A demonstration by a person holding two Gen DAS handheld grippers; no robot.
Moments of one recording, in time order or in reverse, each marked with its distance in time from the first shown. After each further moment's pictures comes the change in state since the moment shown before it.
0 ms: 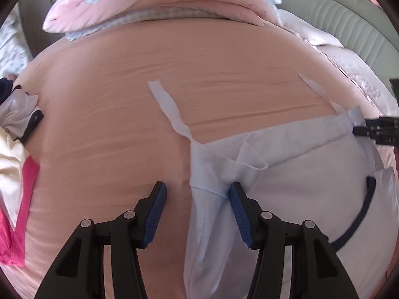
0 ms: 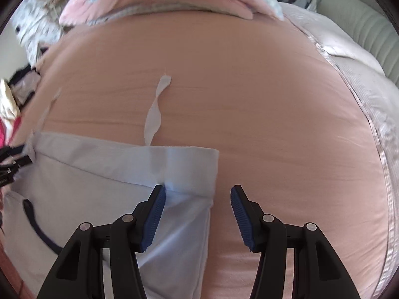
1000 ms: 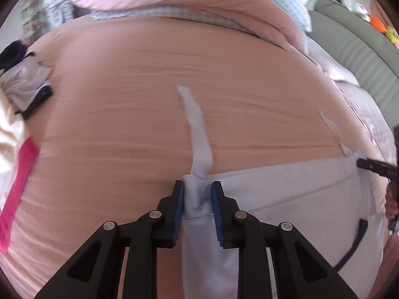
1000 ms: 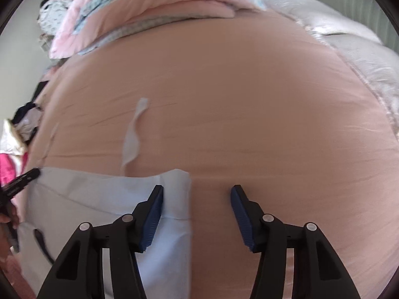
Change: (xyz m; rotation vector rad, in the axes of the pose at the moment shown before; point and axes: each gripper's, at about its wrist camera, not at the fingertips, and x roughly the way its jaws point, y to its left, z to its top) left arm 0.010 0.019 0.022 -0.165 -0.016 -0.086; right arm -0.003 -0.013 0.001 0.105 -0.051 0.226
